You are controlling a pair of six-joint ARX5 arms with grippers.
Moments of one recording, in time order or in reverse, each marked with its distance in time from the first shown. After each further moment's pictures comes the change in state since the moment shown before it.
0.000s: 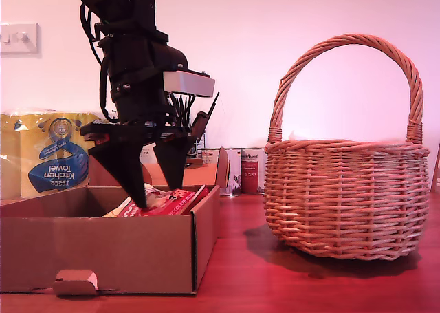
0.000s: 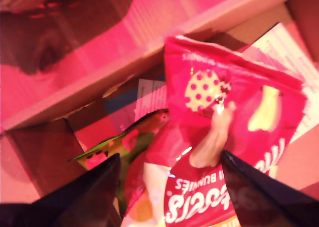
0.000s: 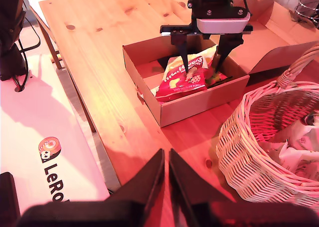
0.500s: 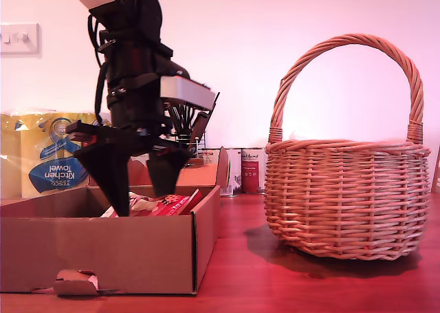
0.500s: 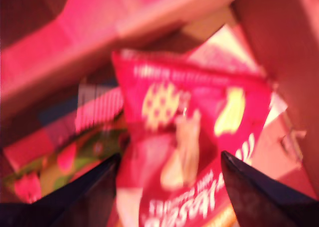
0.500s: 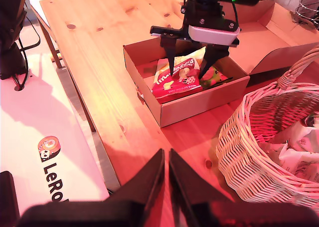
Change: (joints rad) left arm -0.021 0.034 -0.002 -0.105 0.002 0.001; right arm 0.000 0.000 0.000 0.000 0.000 -0.007
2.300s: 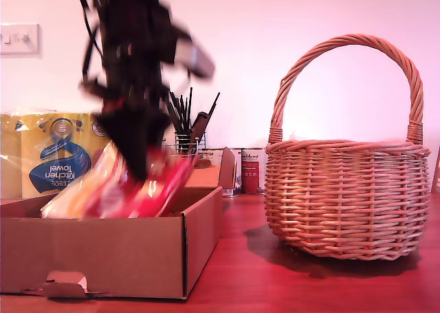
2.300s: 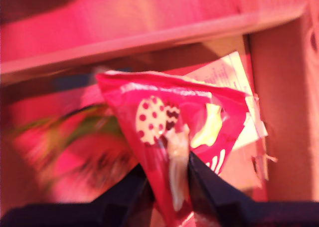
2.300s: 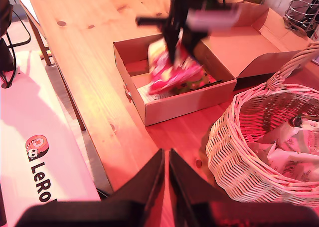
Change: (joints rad) left arm -0.032 -0.170 -0.021 0.016 -0.082 -0.370; right arm 0.000 0.000 0.000 0.007 0.034 -0.019
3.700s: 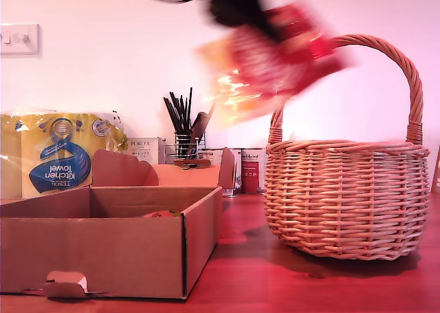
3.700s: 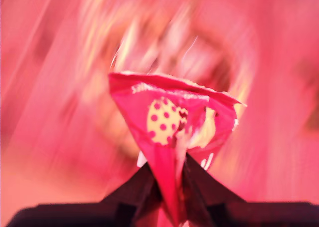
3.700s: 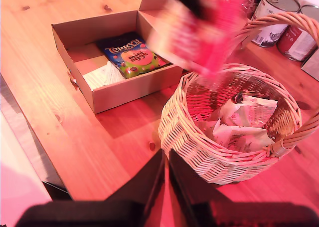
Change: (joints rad) left arm -0.217 -0.163 0.012 0.605 0.282 -0.712; right arm 0.000 0.000 0.000 0.000 0.208 0.000
